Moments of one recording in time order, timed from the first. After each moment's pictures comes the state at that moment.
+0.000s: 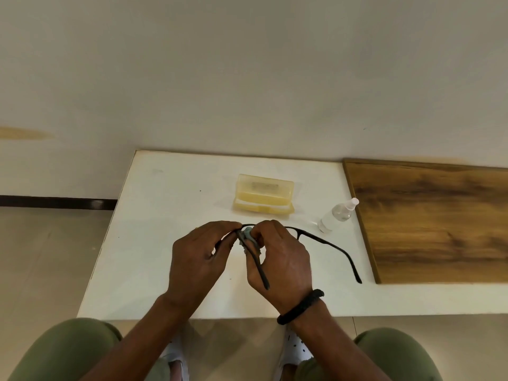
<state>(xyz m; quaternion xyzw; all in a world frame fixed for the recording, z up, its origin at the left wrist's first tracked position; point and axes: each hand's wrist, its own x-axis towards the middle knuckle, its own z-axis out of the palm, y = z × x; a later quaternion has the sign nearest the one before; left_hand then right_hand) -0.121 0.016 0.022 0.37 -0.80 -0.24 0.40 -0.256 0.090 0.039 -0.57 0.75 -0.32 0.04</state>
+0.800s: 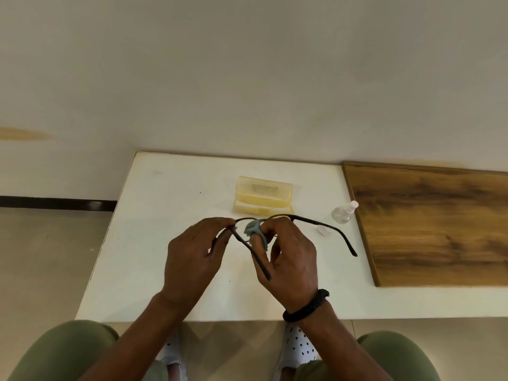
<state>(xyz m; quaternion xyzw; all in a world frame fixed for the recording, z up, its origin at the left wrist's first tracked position) -0.117 0.007 0.019 0.39 -0.81 -0.19 0.38 -0.266 0.089 0.038 -0.55 0.71 -0.44 0.02</state>
